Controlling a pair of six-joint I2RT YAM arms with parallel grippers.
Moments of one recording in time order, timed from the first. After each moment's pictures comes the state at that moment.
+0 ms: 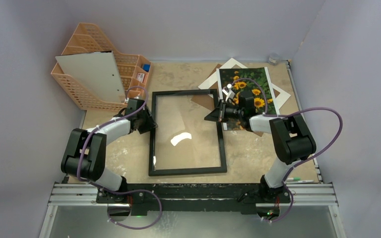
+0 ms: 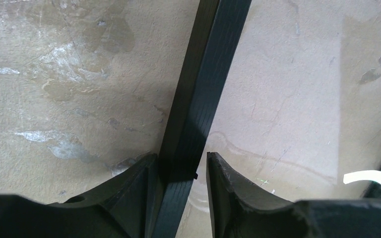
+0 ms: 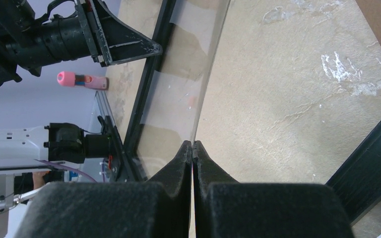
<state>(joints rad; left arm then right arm) -0.22 1.52 0.74 -0.17 0.05 -0.69 0.27 1.73 0.77 0.45 -0.88 0.63</state>
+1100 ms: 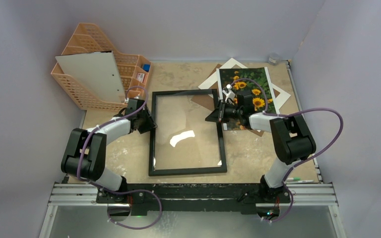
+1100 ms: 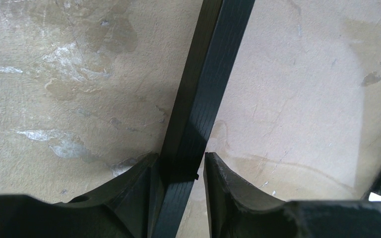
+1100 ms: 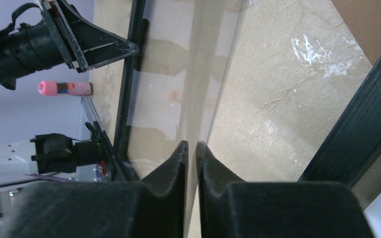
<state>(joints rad) -0.22 1.52 0.74 -0.18 0.03 -0.69 0.28 1.73 0.81 0.29 -0.80 0.59</state>
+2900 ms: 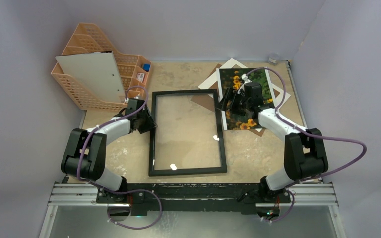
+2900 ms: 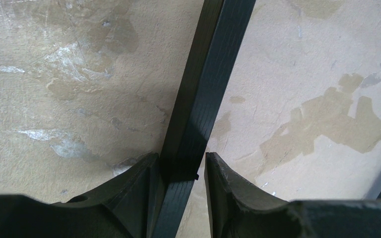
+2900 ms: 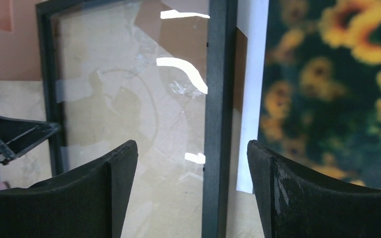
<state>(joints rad) -0.22 1.52 0.74 -0.18 0.02 -0.69 0.24 1.51 0.92 -0.09 -0.28 0.51</state>
